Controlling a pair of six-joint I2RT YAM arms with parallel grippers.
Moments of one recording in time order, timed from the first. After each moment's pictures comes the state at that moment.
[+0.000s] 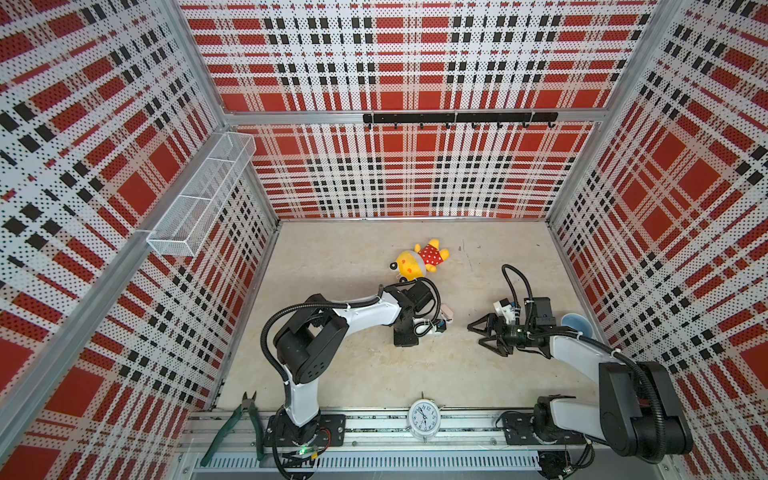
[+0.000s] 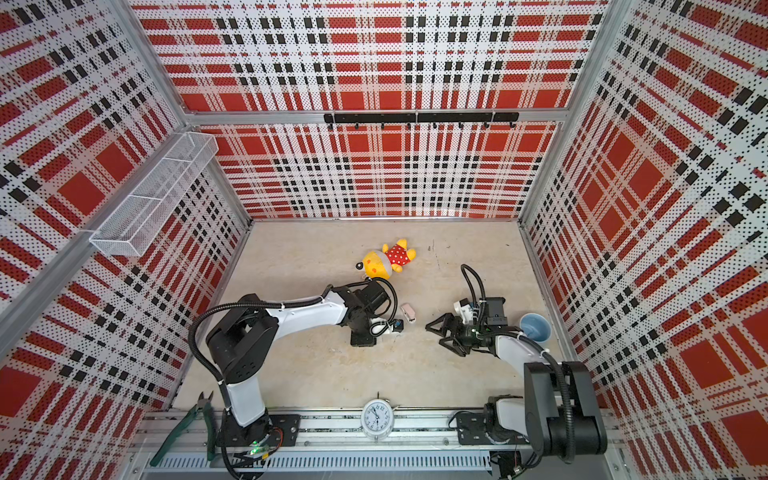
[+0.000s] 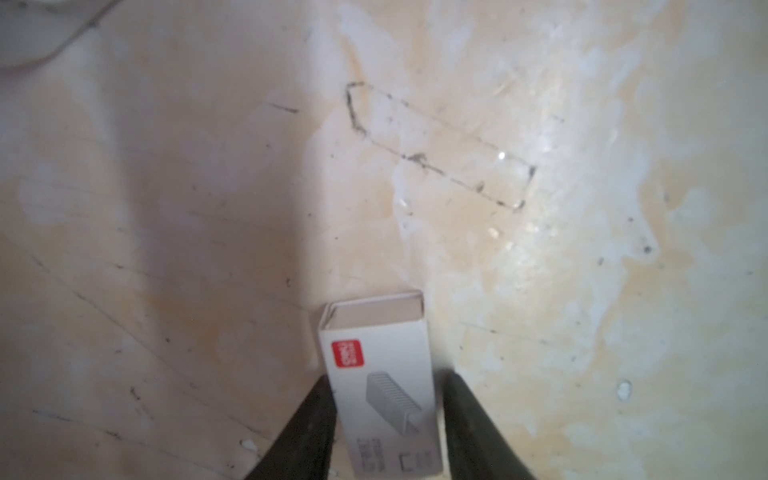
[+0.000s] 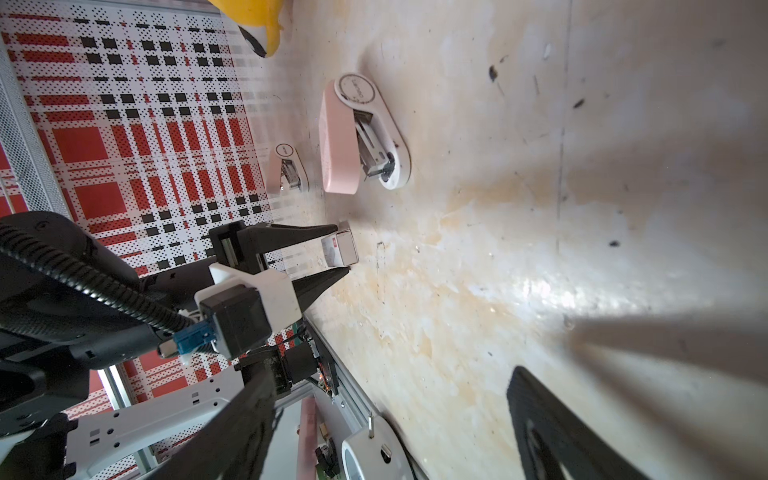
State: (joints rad) left arm -0.83 1.87 1.19 -0.71 0.07 0.76; right arm 0.04 1.28 0.43 -0.21 -0.91 0.59
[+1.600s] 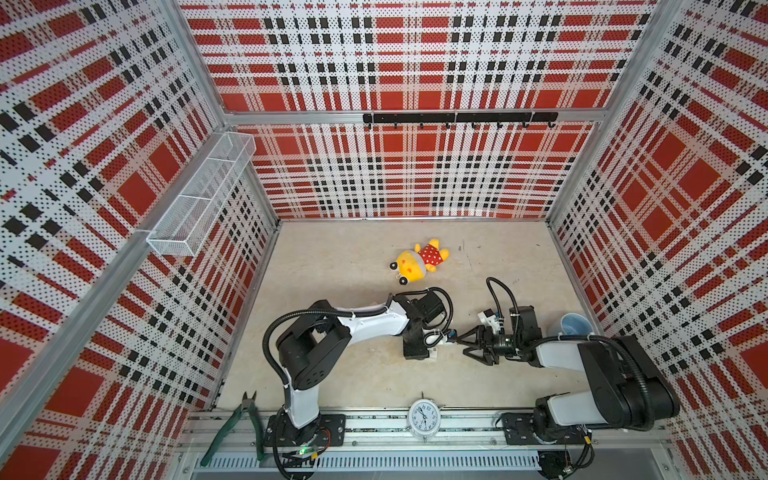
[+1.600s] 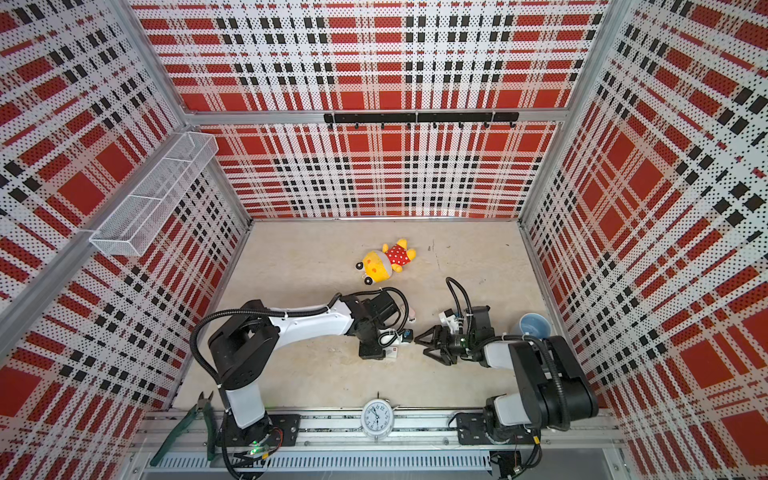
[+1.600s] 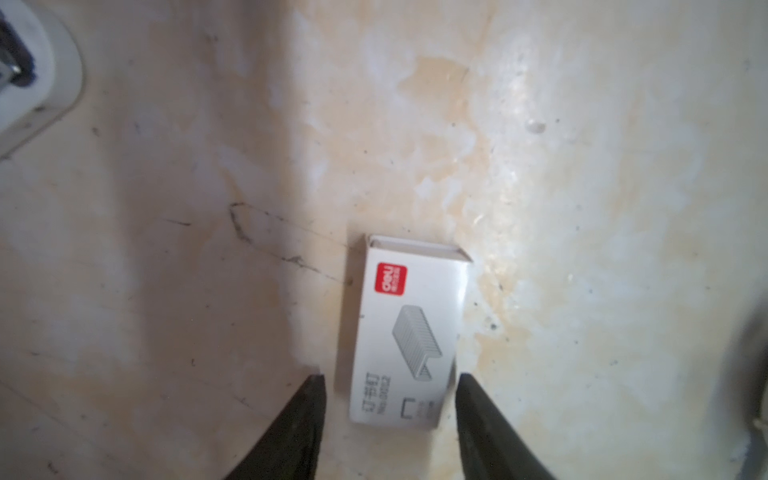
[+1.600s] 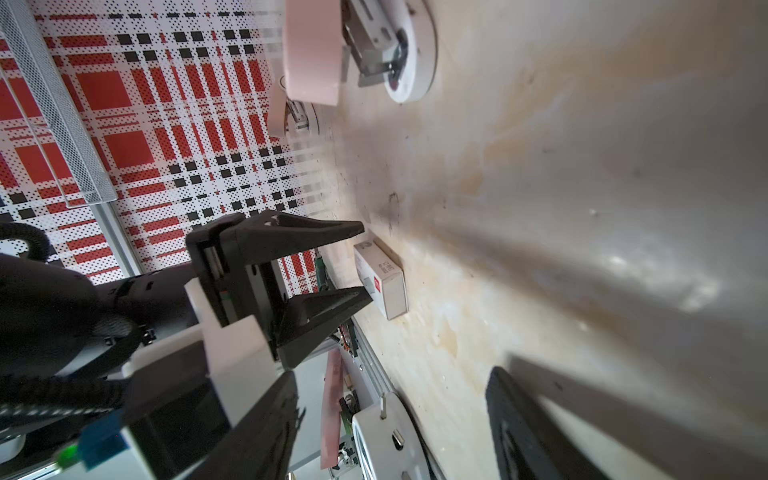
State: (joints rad) left arm -0.93 1.86 1.18 -0.70 0.14 0.66; right arm 0.20 1.45 0.27 0.26 -1.02 0.81
